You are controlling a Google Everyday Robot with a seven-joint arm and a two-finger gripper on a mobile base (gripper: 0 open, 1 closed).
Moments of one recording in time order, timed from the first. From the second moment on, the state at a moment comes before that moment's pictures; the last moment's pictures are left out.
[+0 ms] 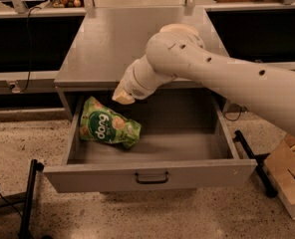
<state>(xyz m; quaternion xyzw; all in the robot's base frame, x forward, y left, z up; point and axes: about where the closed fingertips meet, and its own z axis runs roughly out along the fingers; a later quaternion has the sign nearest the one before) 0.625 0.077 0.807 -0.63 0.68 0.09 0.35</state>
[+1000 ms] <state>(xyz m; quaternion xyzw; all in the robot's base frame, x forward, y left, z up) 0.602 0.092 0.762 -0.57 0.72 0.17 0.37</state>
